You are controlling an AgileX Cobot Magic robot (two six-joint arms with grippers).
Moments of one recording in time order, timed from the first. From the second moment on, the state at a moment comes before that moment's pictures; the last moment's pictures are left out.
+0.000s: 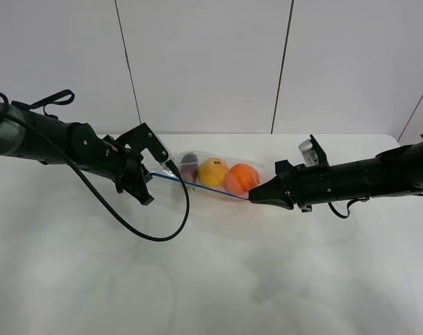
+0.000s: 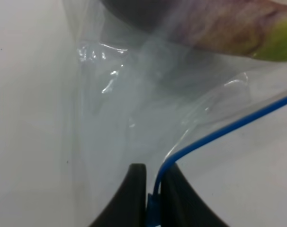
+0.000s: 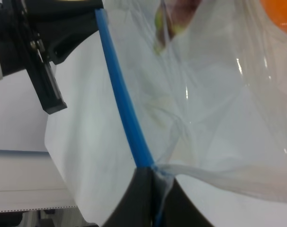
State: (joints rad) left arm -0.31 1.92 -1.04 -0.25 0.06 0.92; right arm 0.03 1.91 -0.84 1.55 0.97 -1.26
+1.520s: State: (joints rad) left arm -0.28 1.92 -1.04 -0.25 0.02 0.83; right arm 0.03 1.91 -0.84 1.51 0.97 -1.27
